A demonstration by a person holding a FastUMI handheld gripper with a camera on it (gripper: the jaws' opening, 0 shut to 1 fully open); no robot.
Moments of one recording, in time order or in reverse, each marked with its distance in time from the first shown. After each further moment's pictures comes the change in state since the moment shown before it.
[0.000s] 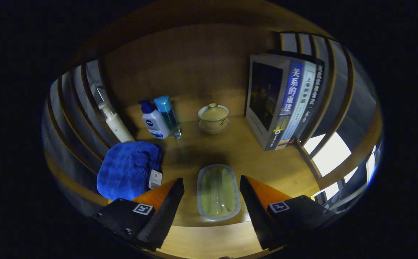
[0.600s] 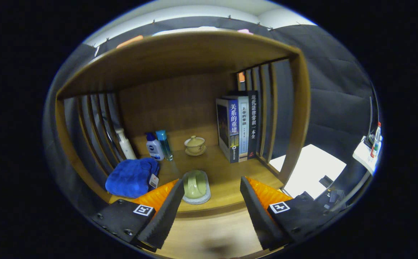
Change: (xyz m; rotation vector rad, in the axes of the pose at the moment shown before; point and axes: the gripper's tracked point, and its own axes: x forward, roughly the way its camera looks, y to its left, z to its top) arm -0.143 -0.060 -0.022 0.084 -0.399 -0.057
